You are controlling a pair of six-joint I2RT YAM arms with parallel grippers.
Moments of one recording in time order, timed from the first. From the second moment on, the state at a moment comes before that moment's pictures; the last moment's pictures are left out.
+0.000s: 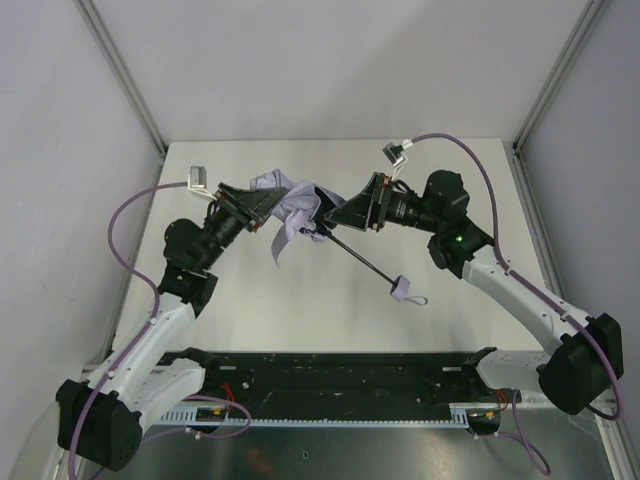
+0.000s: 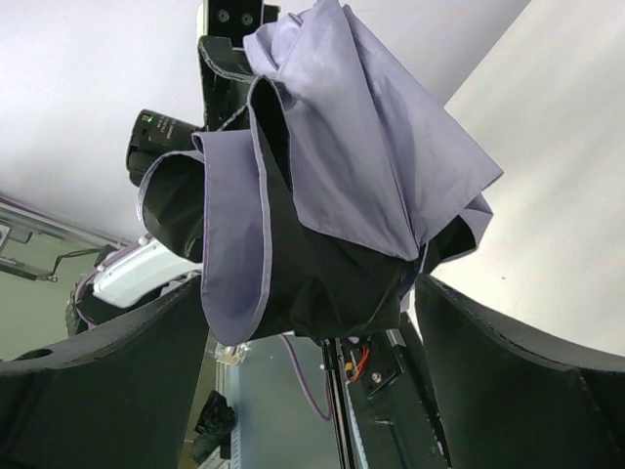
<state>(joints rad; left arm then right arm) -0.33 0.91 0.65 0.52 0.35 -1.23 0.57 1.24 1.05 0.24 -0.70 0.92</state>
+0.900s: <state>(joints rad) -0.34 0.88 0.64 0.56 0.16 -1.32 0.22 1.18 0.72 0.30 -0.56 1.31</state>
